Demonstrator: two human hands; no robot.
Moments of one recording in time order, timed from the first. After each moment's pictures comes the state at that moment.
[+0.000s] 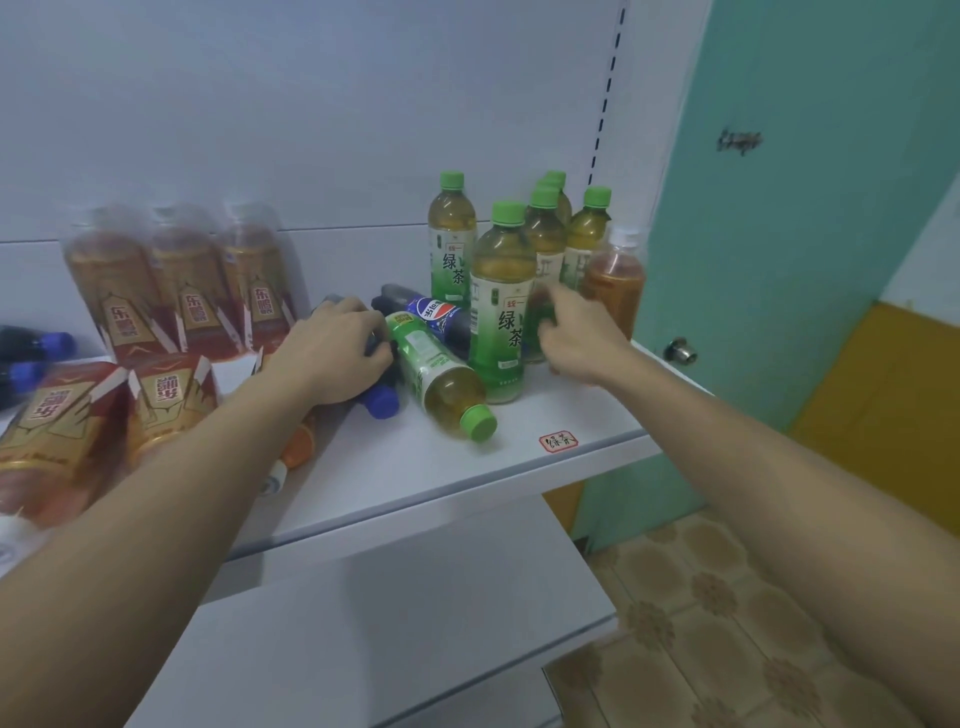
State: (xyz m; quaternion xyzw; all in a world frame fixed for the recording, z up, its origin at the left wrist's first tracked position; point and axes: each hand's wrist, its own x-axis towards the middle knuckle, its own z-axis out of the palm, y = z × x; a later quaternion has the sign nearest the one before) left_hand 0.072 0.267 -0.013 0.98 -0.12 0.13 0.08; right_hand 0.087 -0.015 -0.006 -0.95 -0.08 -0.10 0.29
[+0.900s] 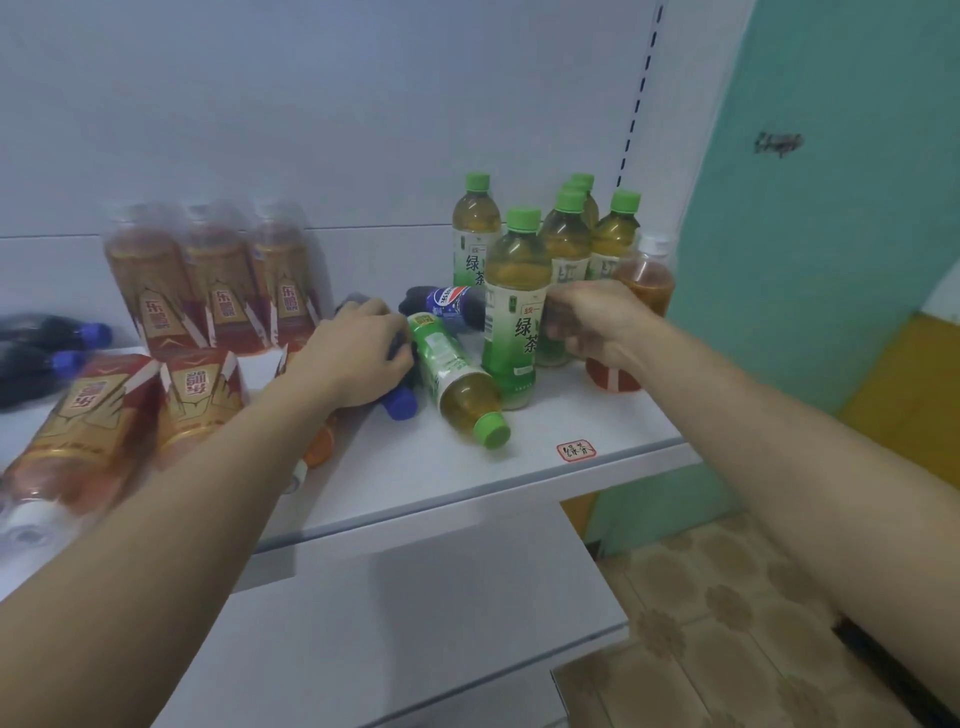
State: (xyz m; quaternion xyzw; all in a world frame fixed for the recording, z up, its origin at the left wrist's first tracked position) left_hand 0.068 0.266 -0.012 0.98 -0.12 0.13 0.07; right_hand 0.115 -0.009 0.014 -0.75 0.06 0.05 0.66
